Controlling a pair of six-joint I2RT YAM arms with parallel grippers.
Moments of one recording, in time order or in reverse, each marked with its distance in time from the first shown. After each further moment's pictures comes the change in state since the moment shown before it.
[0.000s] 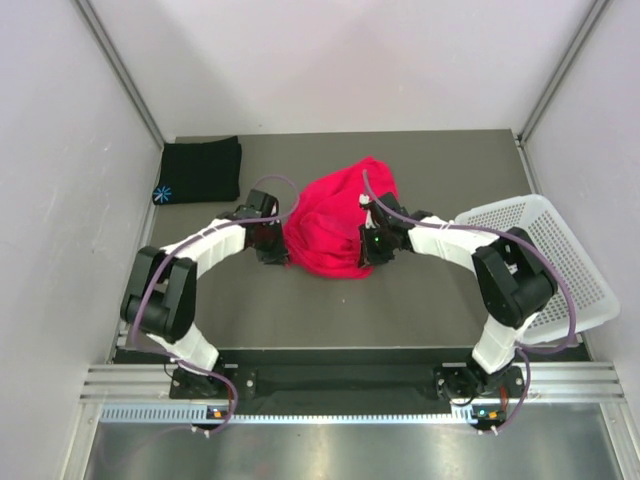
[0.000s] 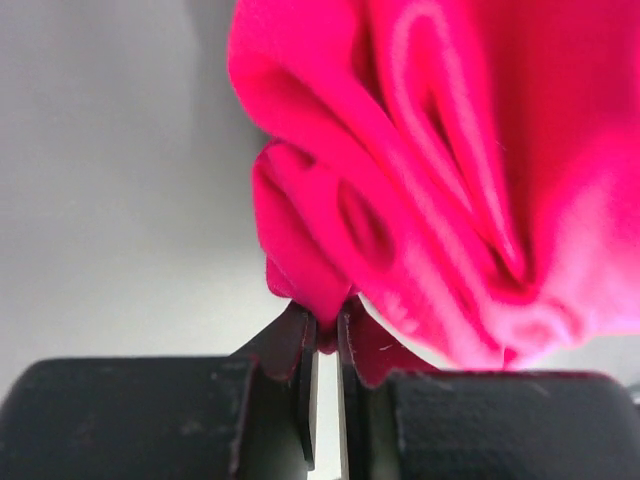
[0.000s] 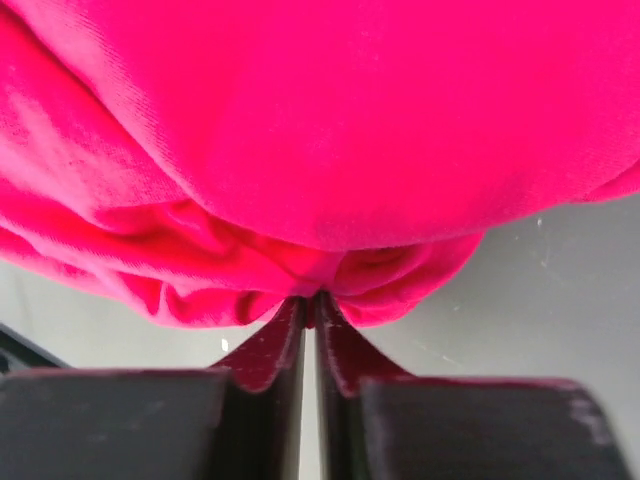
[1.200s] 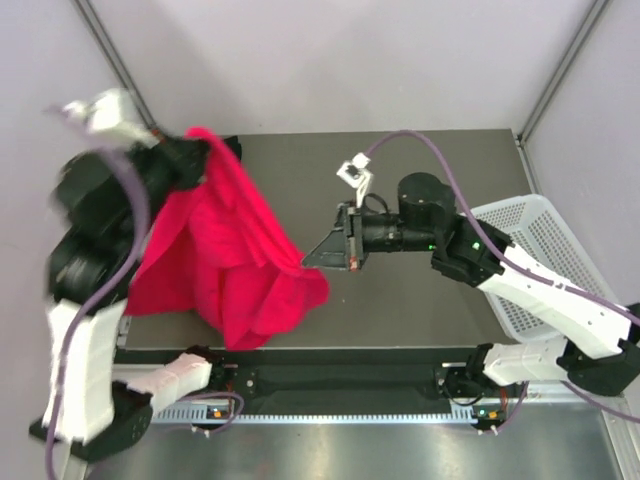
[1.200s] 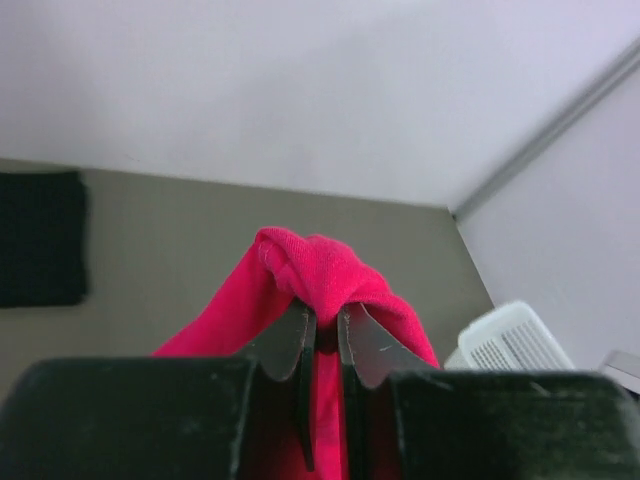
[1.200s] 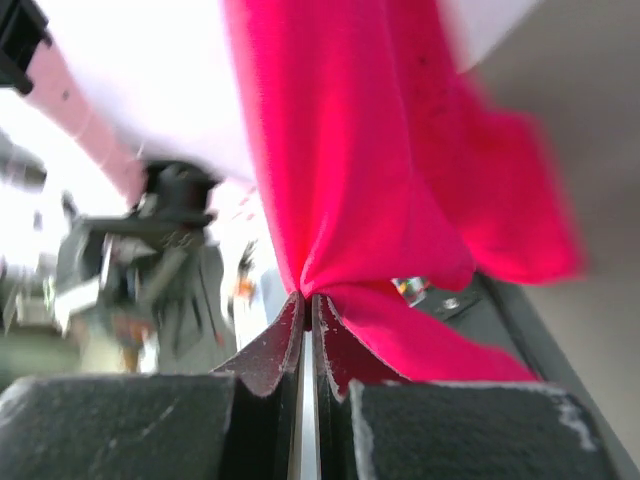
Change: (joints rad) left arm -0.001 -0.639 0.819 -0.303 -0.296 0.114; right arm 0.436 -0.515 0.360 0.003 -0.246 0.326
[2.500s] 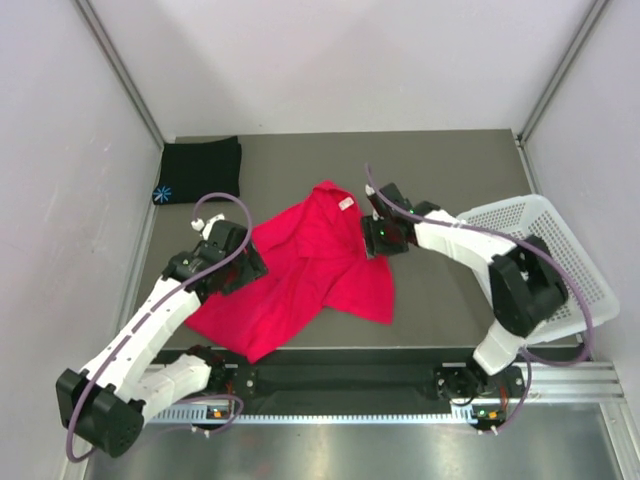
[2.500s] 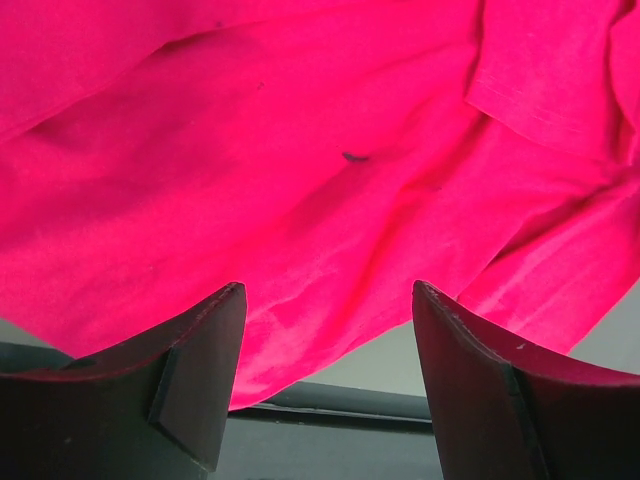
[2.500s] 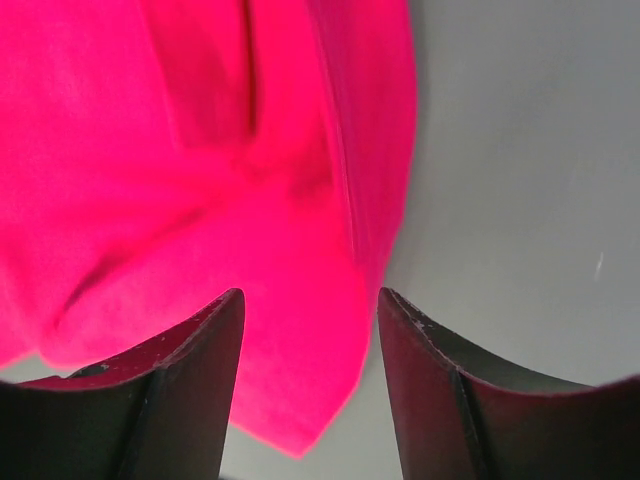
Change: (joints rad) left arm -0.091 -0.048 -0.967 -0.080 -0.064 -0.407; right arm -0.431 0.383 -0.339 -0.184 0.488 -0.385
